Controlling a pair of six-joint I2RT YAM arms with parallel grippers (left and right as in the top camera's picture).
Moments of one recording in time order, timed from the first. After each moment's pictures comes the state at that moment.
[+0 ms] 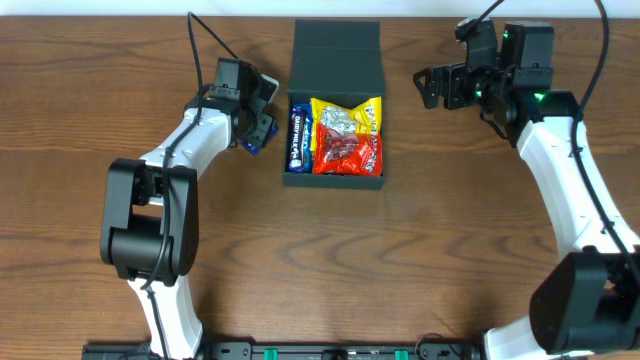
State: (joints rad) left arm -0.17 2.04 1.36 -0.42 0.11 0.29; right arm 0.03 1.70 1.41 -0.47 -0.37 -0.05
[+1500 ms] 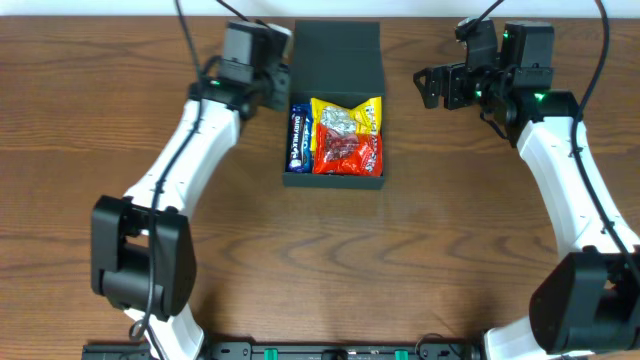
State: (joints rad) left arm -0.29 1.88 1.50 -0.46 0.08 0.02; right arm 0.03 1.70 1.41 -0.47 -0.37 -0.05
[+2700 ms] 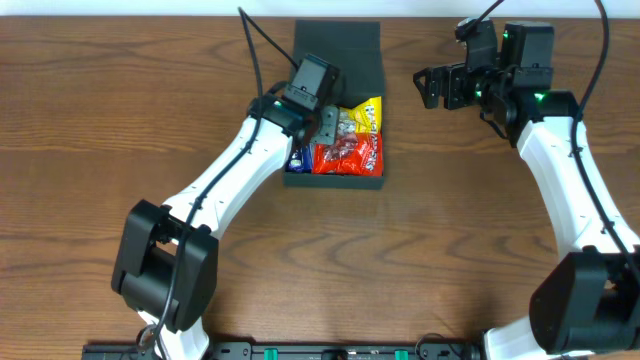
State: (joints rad) left arm -0.50 1.88 1.50 -0.64 -0.07 -0.33; right arm 0.03 1.70 1.41 -0.47 -0.37 -0.05
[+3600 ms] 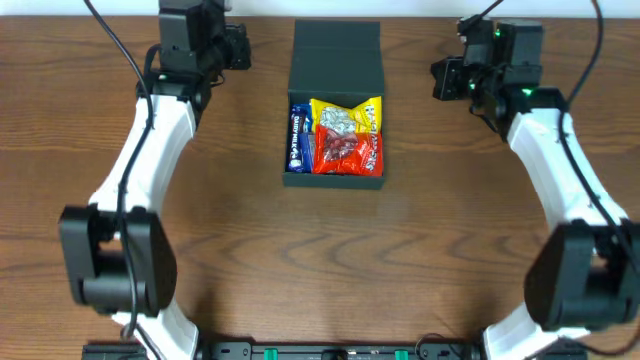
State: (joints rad) left arm -0.08 1.87 1.50 -0.14 0.28 -0.20; right arm 0.03 1.81 1.41 -0.34 -0.39 0.18
